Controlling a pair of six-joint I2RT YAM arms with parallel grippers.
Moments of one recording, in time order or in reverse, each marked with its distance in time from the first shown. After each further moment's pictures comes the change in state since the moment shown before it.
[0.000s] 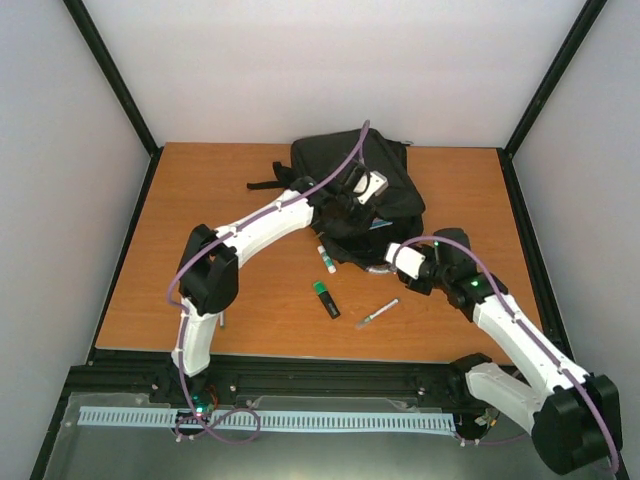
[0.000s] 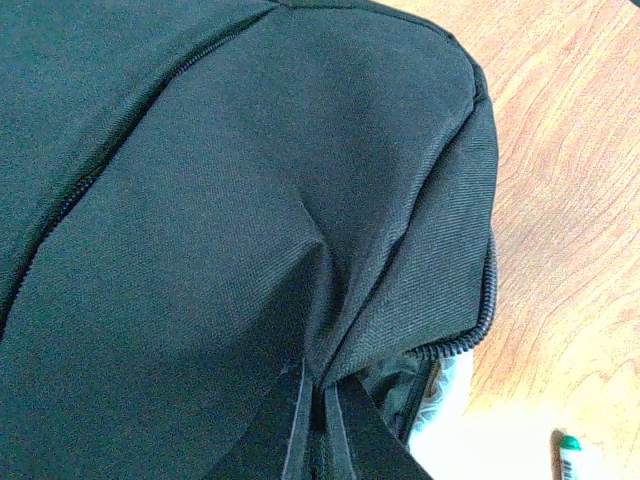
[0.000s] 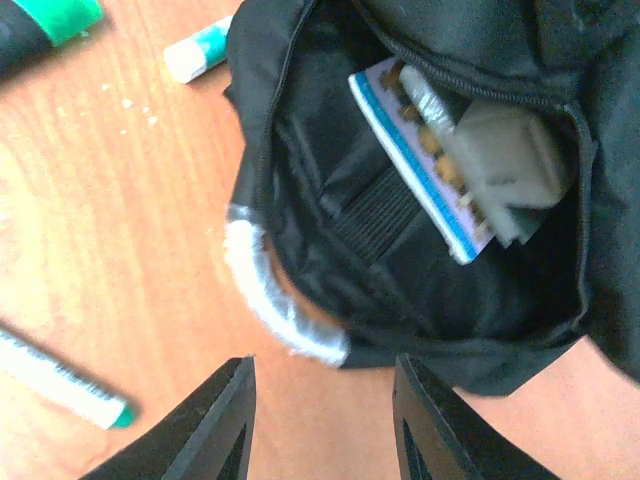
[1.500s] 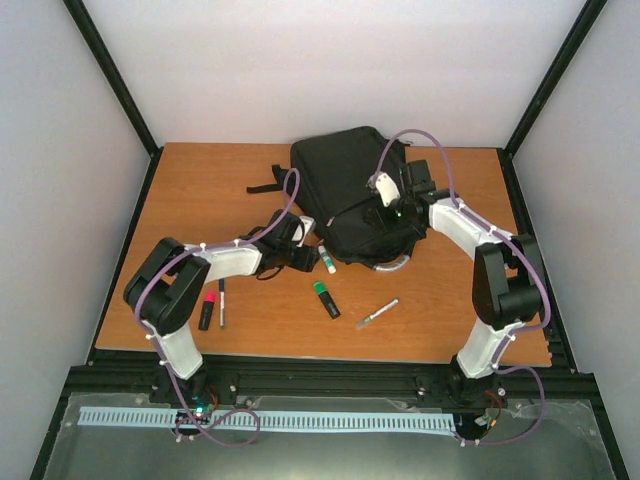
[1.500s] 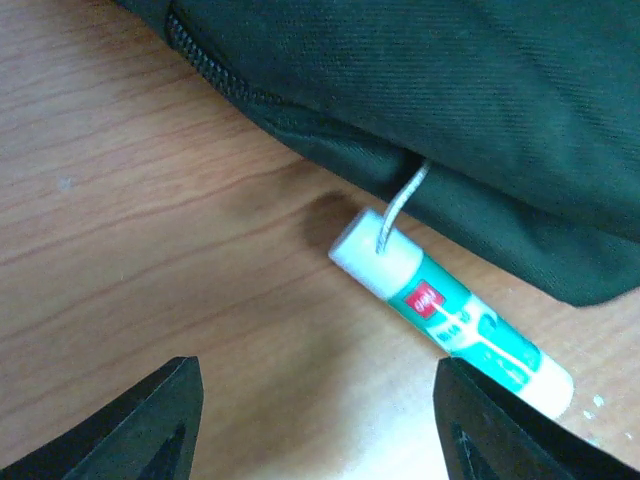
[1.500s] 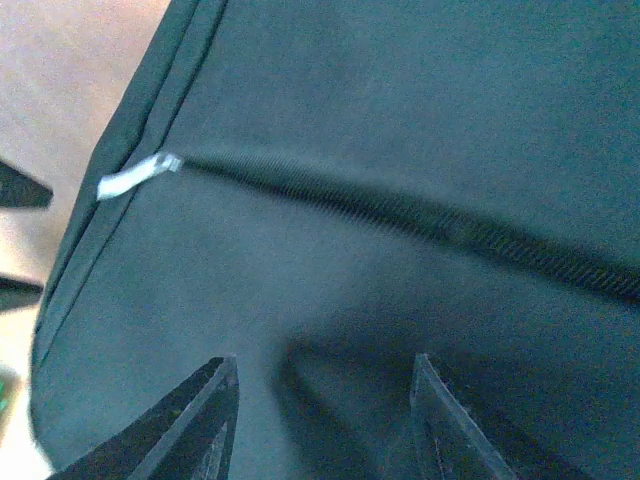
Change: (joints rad) left arm 0.165 -0.326 -0.946 0.564 -0.026 -0.220; right arm -0.064 0.763 0.620 -0.091 -0.211 0.632
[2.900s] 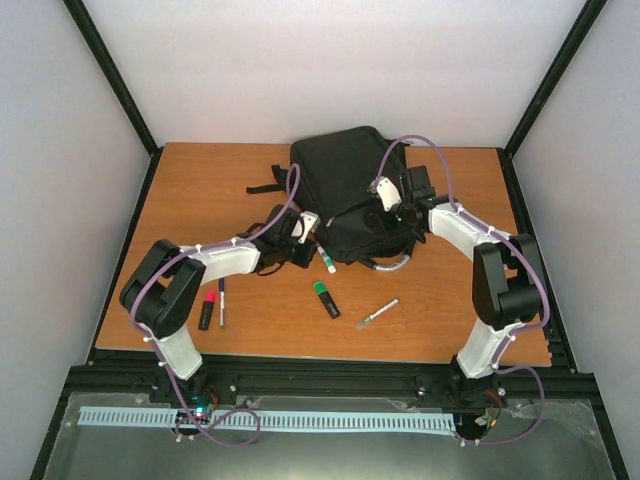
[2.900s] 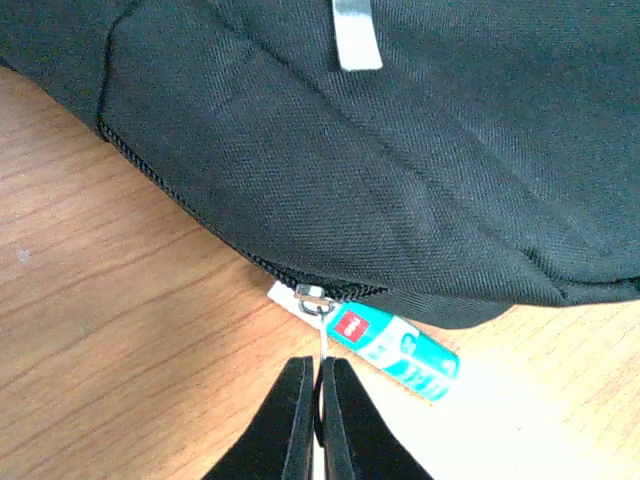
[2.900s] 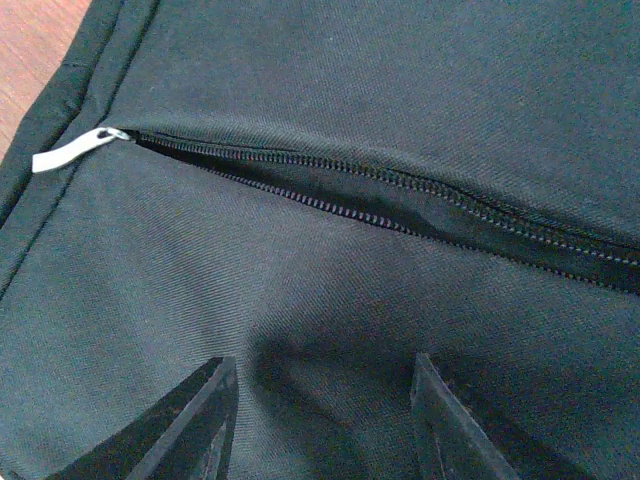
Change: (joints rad) left arm 0.011 0.005 0.042 0.008 0.079 0.061; right arm 0.000 0.019 -0.018 0.058 0.045 0.021
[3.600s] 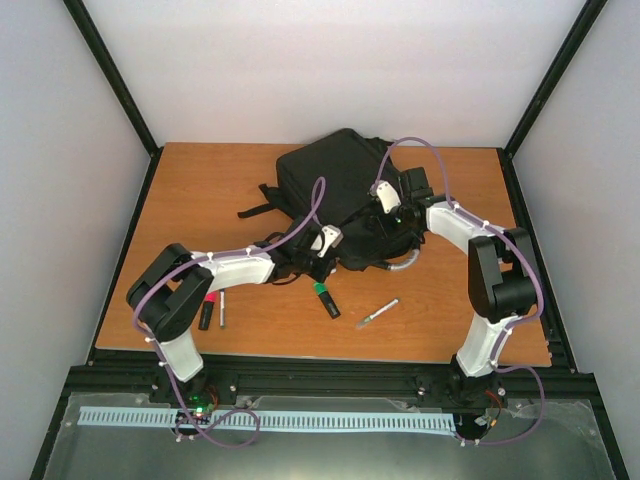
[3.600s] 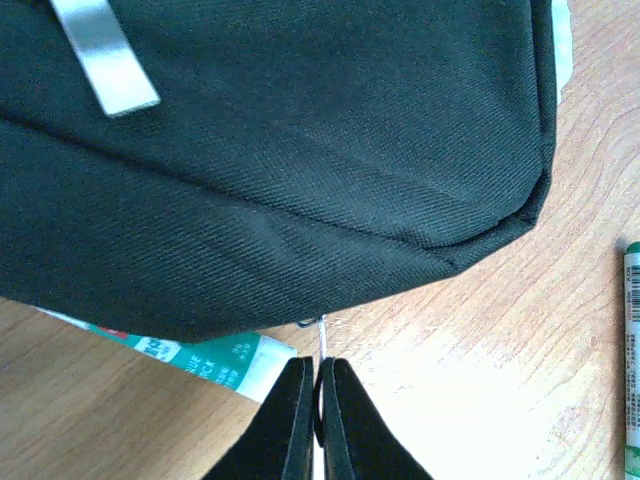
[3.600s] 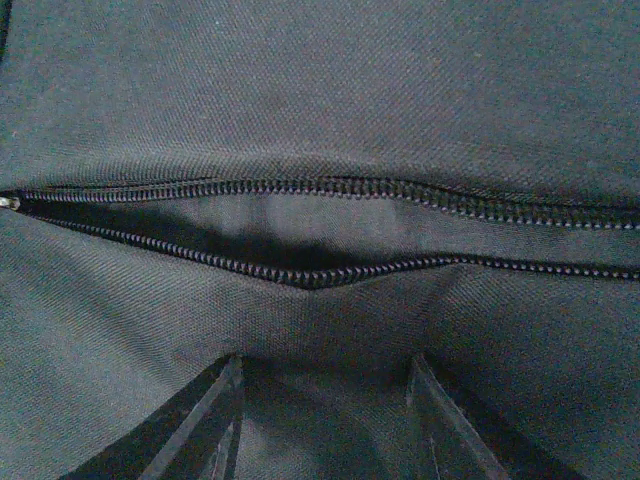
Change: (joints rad) left arm -0.150 -0.007 -0.003 -0.003 0.018 -0.007; right arm -0.005 0.055 0.014 -0.021 -0.003 0.000
